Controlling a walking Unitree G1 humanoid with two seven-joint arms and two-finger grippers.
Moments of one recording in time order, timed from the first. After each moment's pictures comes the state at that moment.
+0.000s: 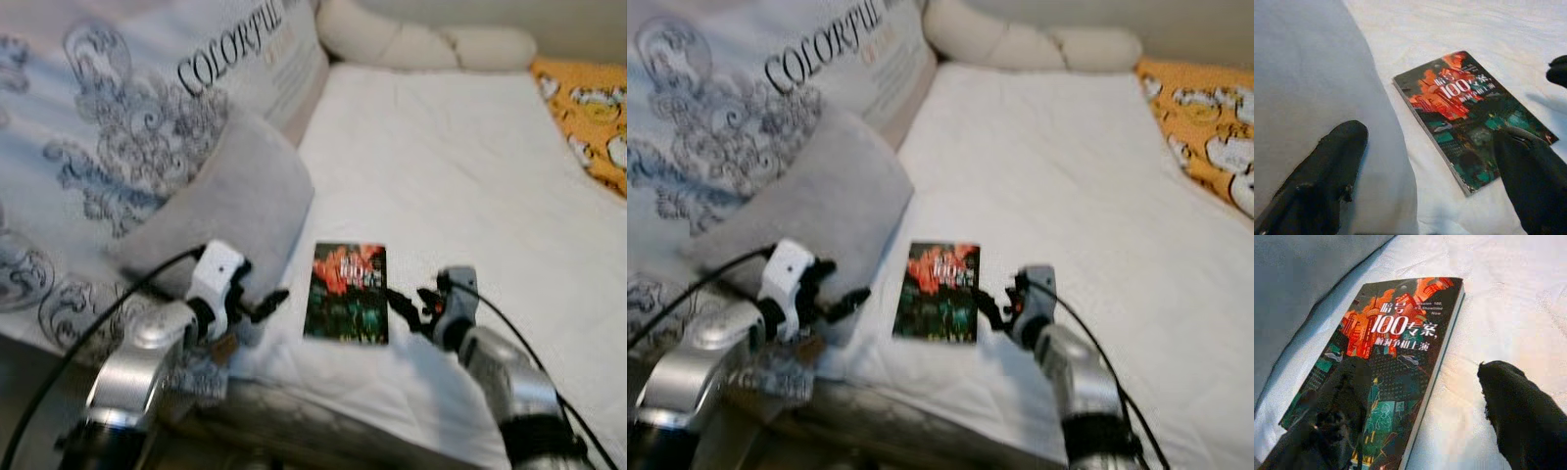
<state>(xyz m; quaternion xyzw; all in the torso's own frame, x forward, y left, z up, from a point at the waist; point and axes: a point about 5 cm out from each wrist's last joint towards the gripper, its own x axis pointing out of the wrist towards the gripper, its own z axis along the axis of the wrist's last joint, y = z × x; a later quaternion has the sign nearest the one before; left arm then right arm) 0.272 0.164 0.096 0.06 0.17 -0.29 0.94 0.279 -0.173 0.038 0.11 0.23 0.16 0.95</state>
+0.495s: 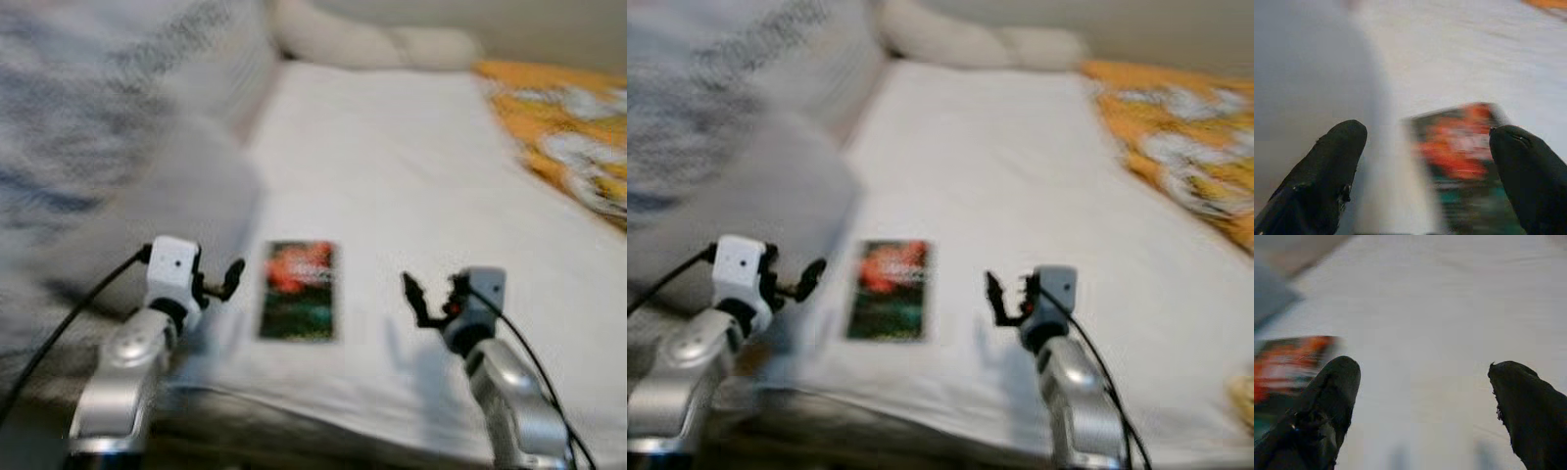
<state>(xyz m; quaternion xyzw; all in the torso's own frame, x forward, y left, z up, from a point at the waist) 0.262 0.184 0.102 0.05 0.12 -0.12 0.99 0.252 -0.178 0.067 0.06 0.14 0.05 0.99</state>
